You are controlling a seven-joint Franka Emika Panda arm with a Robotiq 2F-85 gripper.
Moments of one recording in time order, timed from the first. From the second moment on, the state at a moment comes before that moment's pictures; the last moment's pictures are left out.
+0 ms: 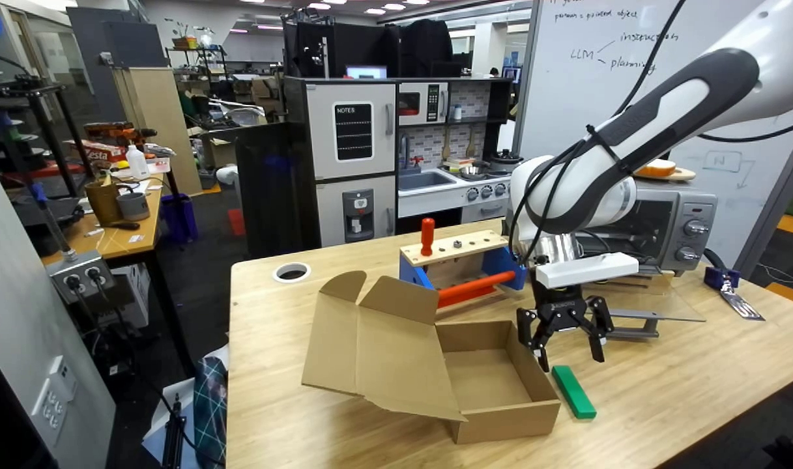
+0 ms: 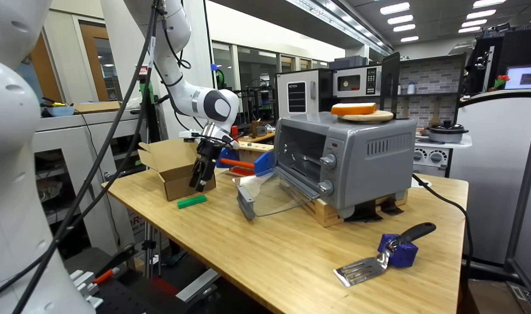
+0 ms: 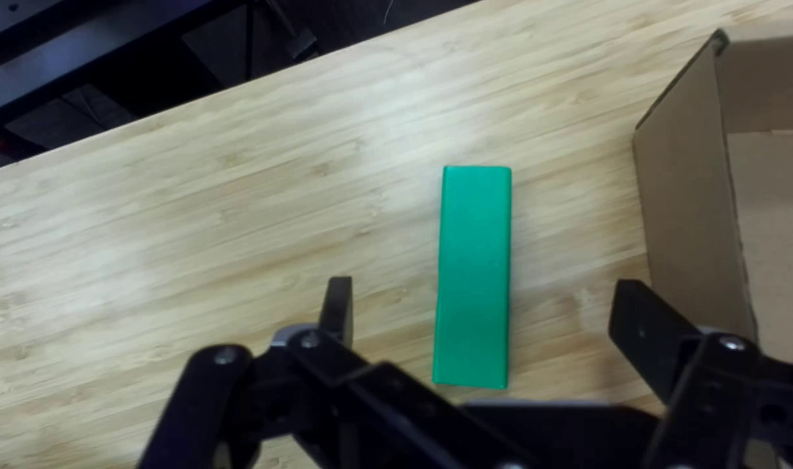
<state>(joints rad) 0.17 0.52 0.07 -1.99 0.22 2.00 0.55</state>
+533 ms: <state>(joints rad) 0.17 0.52 0.07 -1.99 0.22 2.01 0.54</state>
